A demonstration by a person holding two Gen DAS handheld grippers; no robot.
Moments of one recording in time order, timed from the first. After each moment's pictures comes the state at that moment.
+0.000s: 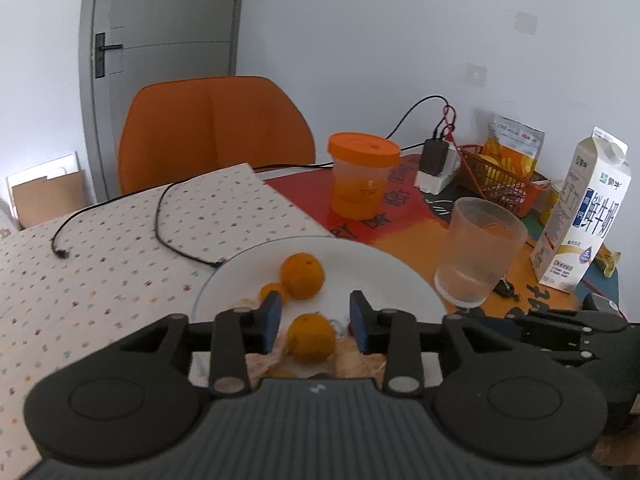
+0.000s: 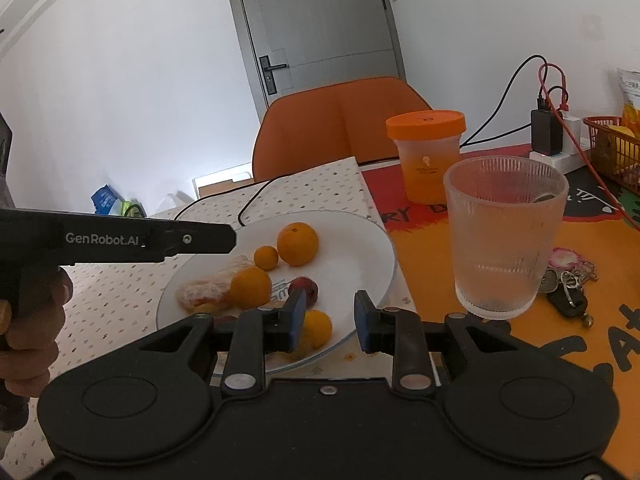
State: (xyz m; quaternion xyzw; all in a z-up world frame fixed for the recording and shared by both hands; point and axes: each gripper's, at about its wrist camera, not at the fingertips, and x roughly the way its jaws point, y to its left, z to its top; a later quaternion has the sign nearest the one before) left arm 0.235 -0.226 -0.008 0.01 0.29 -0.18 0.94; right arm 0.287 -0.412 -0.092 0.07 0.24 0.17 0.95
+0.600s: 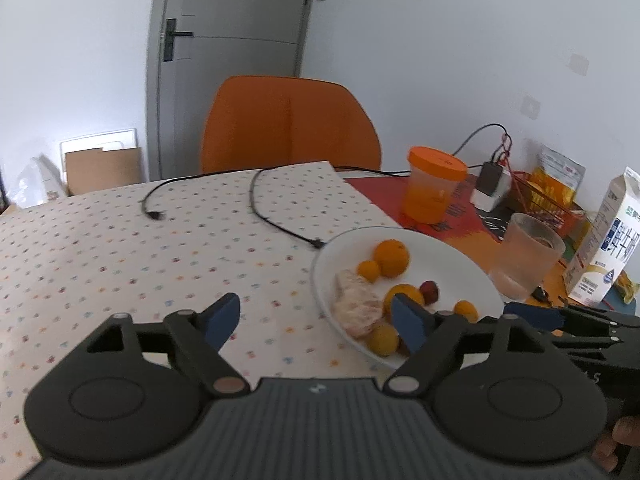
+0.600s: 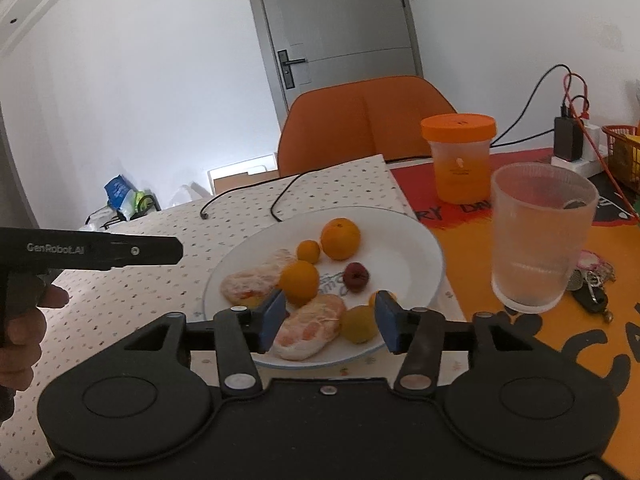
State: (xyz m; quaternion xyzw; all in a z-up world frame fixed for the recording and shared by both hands) left arm 0.197 -0.144 -0.002 -0.04 0.29 -0.11 0.95; right arm 0.271 -0.381 -0.080 0.05 0.25 0.19 0.95
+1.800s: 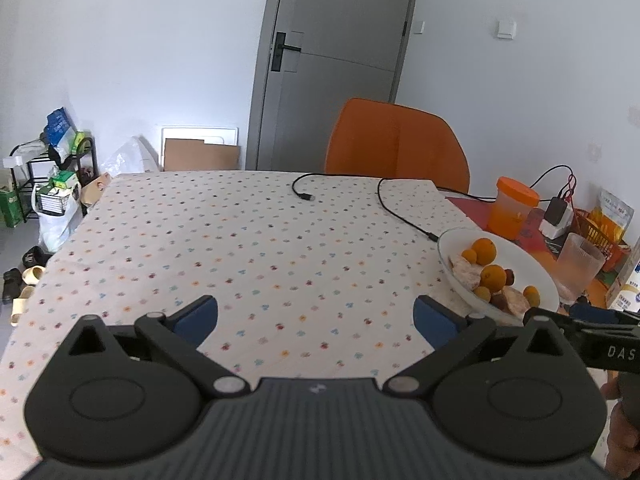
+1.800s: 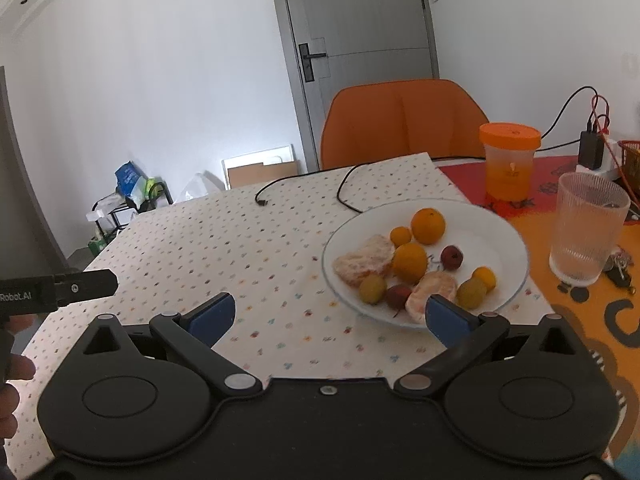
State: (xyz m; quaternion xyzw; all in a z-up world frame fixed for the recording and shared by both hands) left arm 0.081 -0.041 0.006 -0.08 0.27 0.02 0.96; right arm 0.211 -0.291 -0.058 0.04 0.26 0.18 0.95
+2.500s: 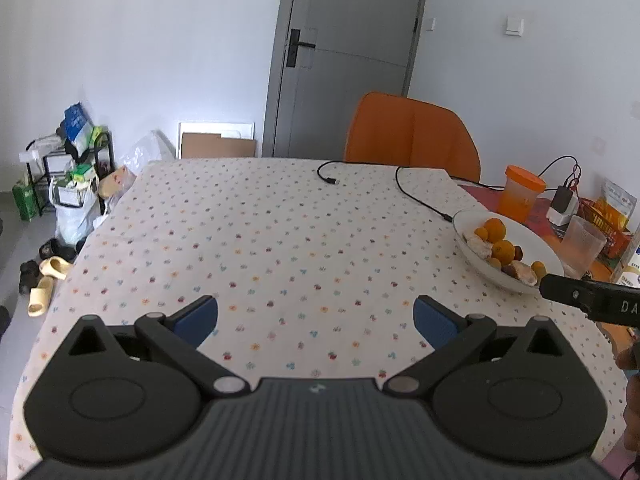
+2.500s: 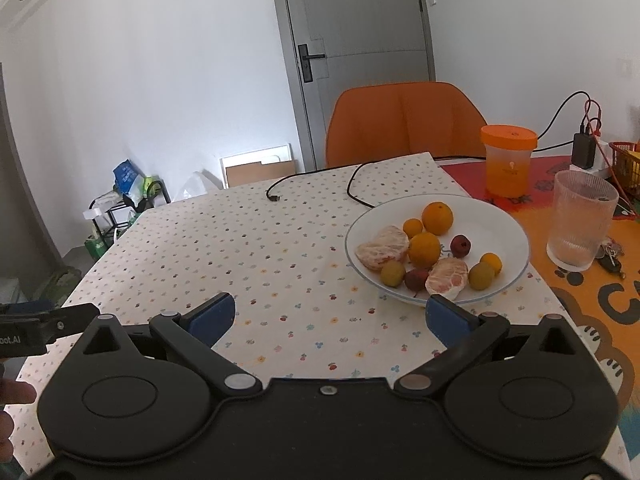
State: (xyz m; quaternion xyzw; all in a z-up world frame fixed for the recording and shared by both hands) left arm 0.035 -0.020 0.000 -0.08 0.28 0.03 0.96; right arm 0.175 -0.270 -0.049 0.03 0.26 0.16 0.95
